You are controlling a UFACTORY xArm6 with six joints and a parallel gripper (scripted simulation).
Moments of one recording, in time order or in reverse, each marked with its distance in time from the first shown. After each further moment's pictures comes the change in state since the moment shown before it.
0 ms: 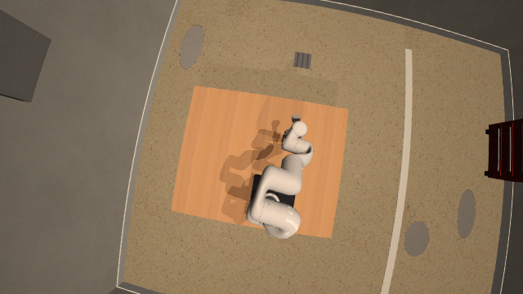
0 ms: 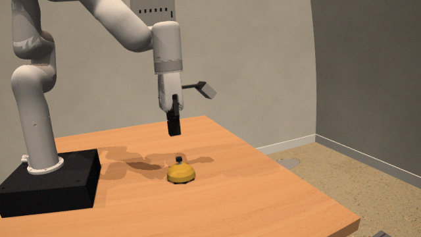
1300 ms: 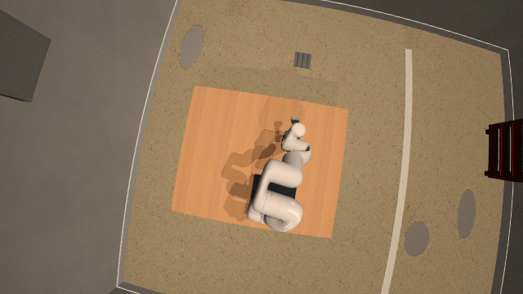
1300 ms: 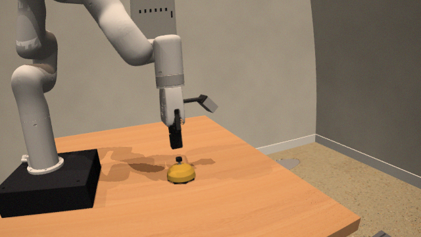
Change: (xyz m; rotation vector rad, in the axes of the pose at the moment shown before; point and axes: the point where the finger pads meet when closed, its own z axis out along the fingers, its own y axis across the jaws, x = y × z) arm 0.001 0.000 0.037 0.000 -0.002 0.000
